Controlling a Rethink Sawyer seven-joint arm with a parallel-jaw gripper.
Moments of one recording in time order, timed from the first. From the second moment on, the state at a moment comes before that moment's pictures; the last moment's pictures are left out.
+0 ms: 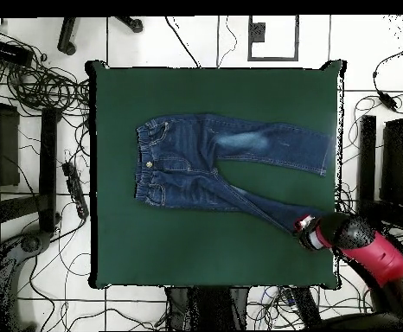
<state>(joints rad) -0.75 -0.37 -0.06 1.61 -0.07 0.65 2.09</state>
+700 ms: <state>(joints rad) -0.72 -0.30 -0.08 1.46 -0.07 0.87 2.09</state>
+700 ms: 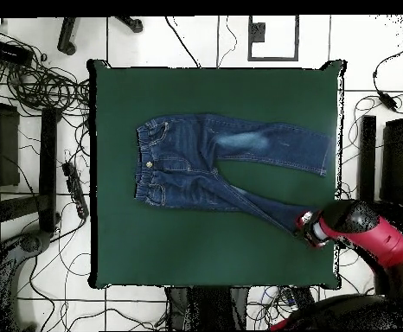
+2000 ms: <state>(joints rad) -0.67 -0.13 -0.12 1.12 -0.10 1.27 2.09</state>
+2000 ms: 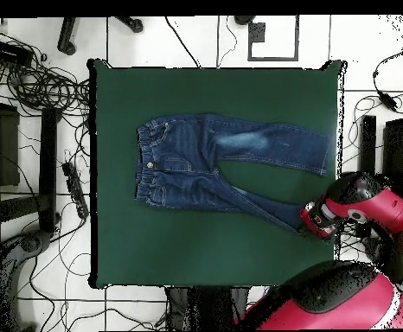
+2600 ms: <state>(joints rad) -0.66 -0.14 -0.12 1.02 -0.14 1.20 2.09</state>
